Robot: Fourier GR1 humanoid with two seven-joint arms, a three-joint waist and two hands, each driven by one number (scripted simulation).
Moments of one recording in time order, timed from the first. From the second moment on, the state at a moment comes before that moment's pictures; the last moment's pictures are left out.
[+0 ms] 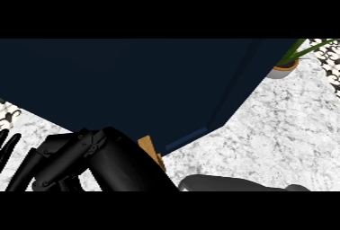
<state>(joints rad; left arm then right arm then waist) 0.41 0.85 -0.13 -1.88 0.87 -0.14 -0.59 -0.90 -0.01 0.75 -1.82 -0.45 -0.63 0.46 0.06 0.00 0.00</state>
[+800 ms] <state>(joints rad) 0.52 0.83 -0.01 -1.97 0.88 -0.18 -0.52 -0.94 -0.02 0.55 -1.44 -0.72 -0.07 0.36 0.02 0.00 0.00</state>
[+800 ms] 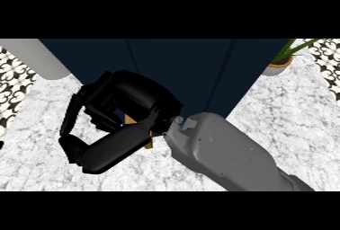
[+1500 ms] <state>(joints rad) 0.51 0.78 0.02 -2.00 0.85 -0.18 -0.44 -0.96 -0.06 0.41 -1.22 -0.57 0.00 0.20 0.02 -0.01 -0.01</state>
